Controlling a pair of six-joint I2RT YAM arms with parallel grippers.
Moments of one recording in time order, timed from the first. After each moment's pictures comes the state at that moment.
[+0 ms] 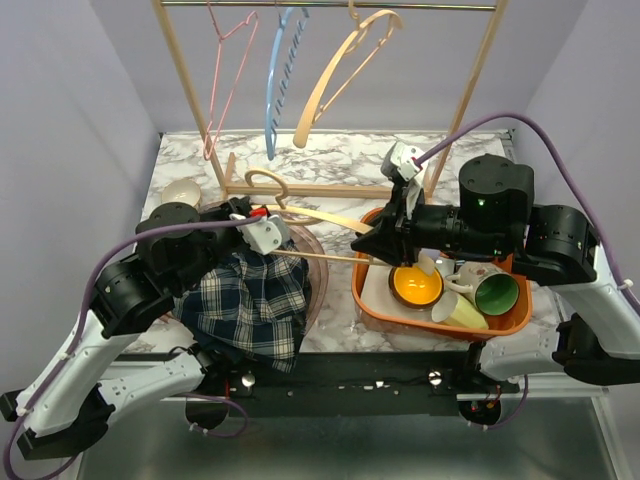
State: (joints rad) left arm -0.82 0.83 1.37 -0.77 -0.21 0.79; right arm 1.14 1.28 1.96 -0.99 -0.09 0.07
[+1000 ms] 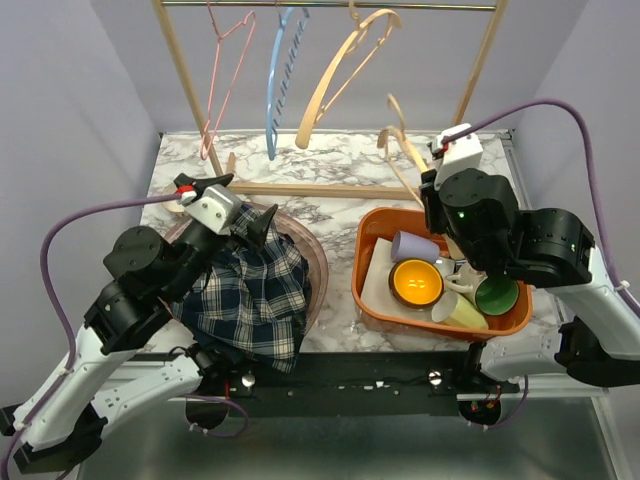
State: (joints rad) left arm -0.82 0.72 1.25 -0.41 -0.21 0.27; right arm 1.14 1.25 1.89 -1.20 0.83 0.24
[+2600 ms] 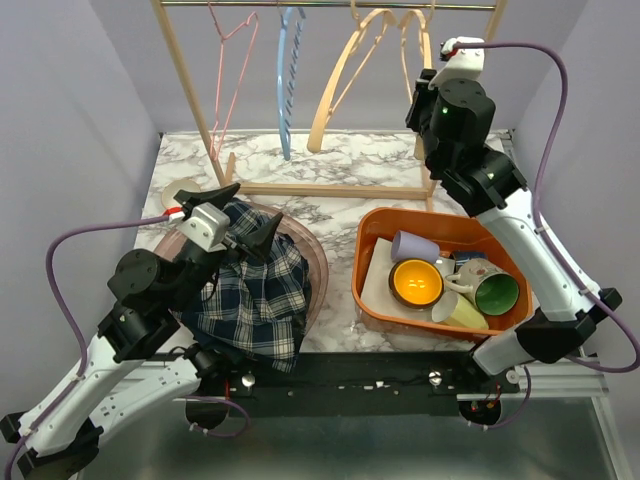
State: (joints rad) left arm -0.82 0.58 0.99 -0.12 -0.16 0.18; right arm 0.66 1.50 1.89 -0.39 0.70 0.08
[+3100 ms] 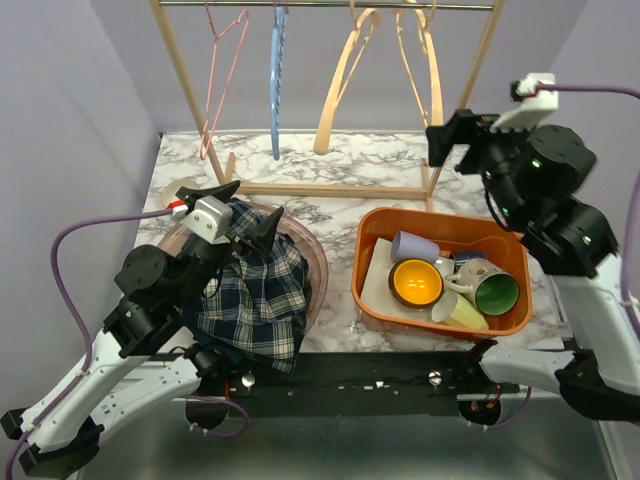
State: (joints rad) left arm -0.82 0.61 0.97 -0.10 -0.21 0.16; right arm 0.66 1.19 1.77 -0.59 0.50 0.15
